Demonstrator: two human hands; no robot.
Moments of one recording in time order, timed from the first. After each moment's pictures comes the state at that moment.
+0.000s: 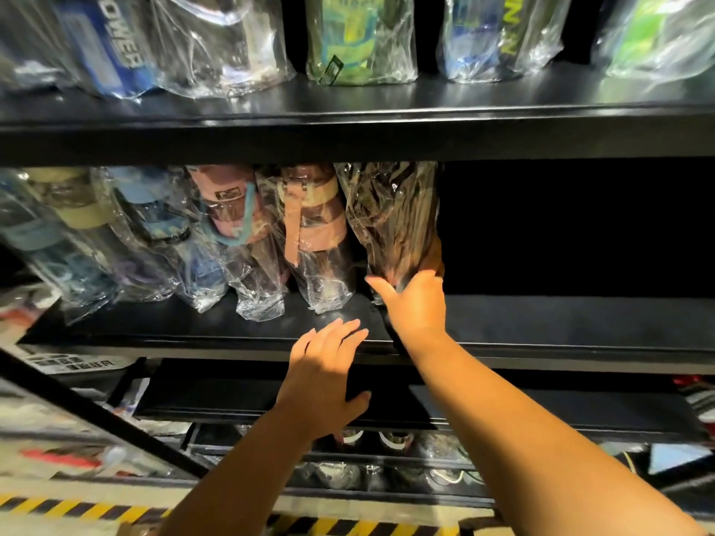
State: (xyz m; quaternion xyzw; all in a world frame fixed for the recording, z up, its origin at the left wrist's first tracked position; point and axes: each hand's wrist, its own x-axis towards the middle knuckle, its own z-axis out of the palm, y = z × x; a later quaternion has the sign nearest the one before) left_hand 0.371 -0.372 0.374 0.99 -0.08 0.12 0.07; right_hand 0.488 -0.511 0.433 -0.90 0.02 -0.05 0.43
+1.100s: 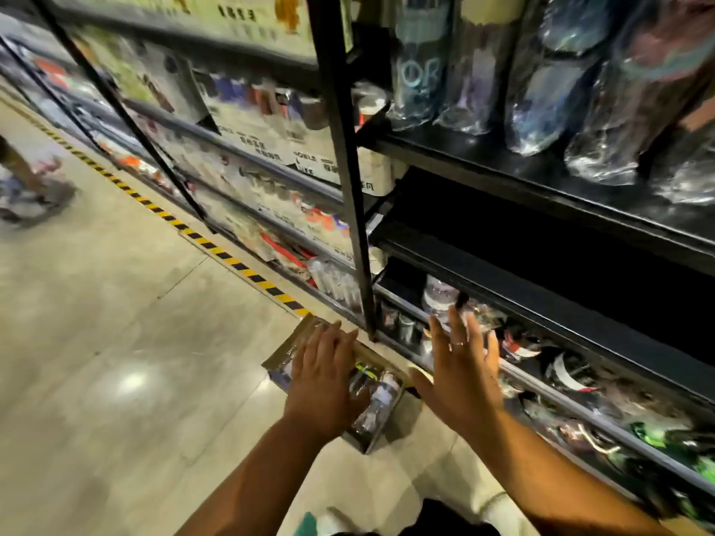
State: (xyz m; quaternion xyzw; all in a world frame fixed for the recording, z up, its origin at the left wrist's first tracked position) left_hand -0.010 -0.221 0.285 0.94 0.32 0.00 0.12; right_hand 0.159 -0.355 0.308 -0.90 -0.42 0.10 0.02
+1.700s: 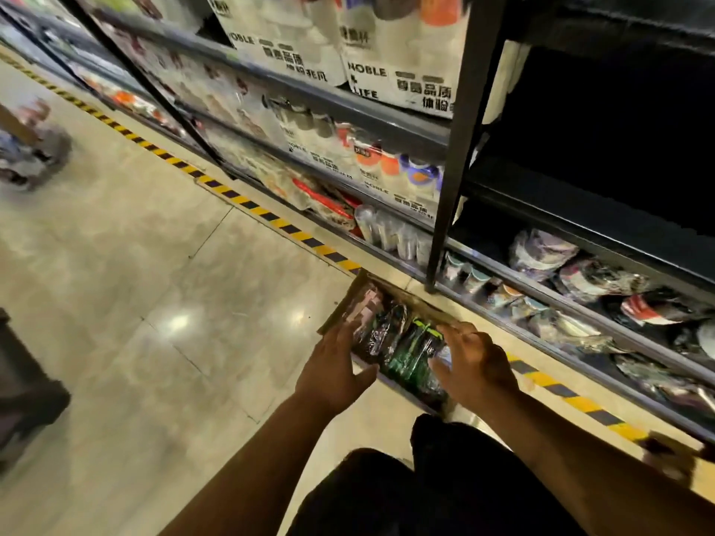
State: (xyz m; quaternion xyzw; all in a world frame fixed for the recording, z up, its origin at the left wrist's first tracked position) left_hand -0.073 -0.037 0.203 0.86 0.38 -0.15 0.31; right_hand 0.100 -0.188 0.195 -0.87 -0.39 0.29 0.05
